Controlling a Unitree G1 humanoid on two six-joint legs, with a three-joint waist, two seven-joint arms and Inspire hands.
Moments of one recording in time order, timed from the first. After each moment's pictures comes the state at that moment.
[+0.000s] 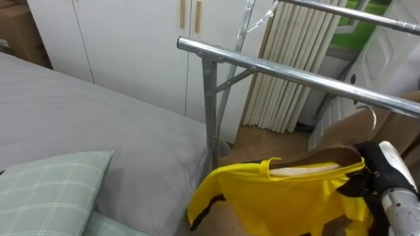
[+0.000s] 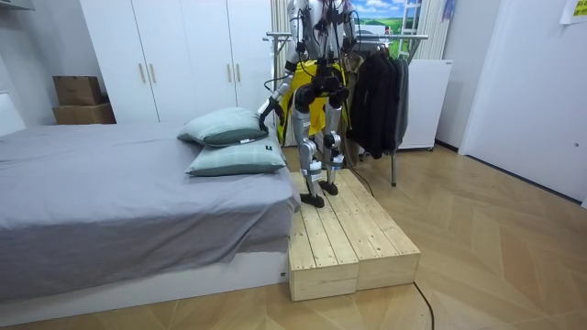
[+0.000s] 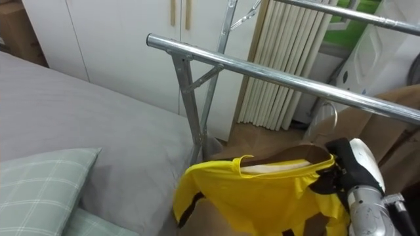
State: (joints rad) left arm 0.24 0.22 0.15 0.92 0.52 0.15 0.38; right arm -0.17 -0.43 -0.10 0.39 -0.35 0.06 -0.06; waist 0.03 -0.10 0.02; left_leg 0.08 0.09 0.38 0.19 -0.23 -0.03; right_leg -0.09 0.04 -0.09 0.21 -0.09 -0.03
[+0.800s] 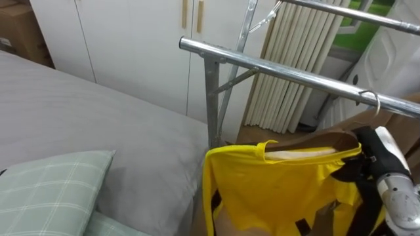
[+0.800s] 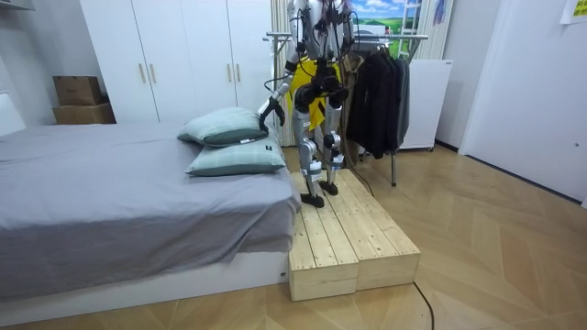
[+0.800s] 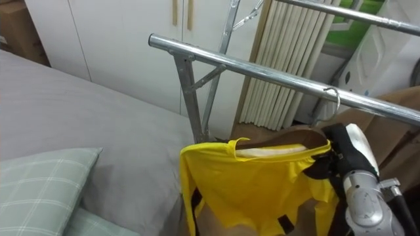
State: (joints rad) left arm 0.24 0.22 0.15 0.92 0.52 0.15 0.38; right arm -0.24 -0.43 -0.10 0.41 -0.30 0.06 -0.04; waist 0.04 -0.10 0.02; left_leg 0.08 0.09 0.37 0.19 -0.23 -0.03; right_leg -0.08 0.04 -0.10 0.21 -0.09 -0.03
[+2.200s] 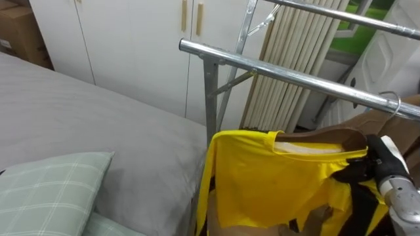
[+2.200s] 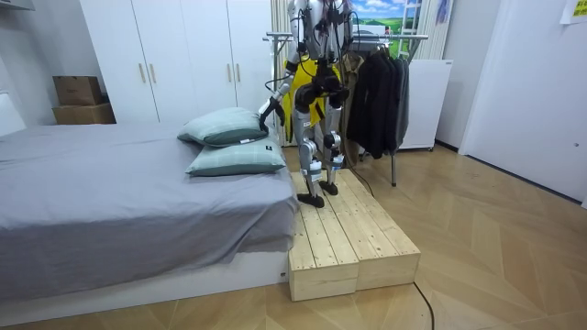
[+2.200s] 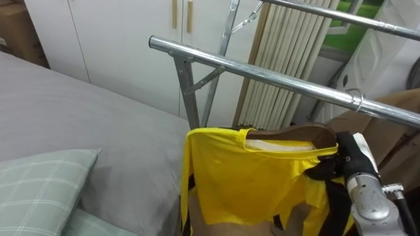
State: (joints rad) left arm 0.26 0.22 0.15 0.90 0.52 0.15 0.38; right arm -0.34 -0.47 -0.10 0.62 -0.11 0.06 0.01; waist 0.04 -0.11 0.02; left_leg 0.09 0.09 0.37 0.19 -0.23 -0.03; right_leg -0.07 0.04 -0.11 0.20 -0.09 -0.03
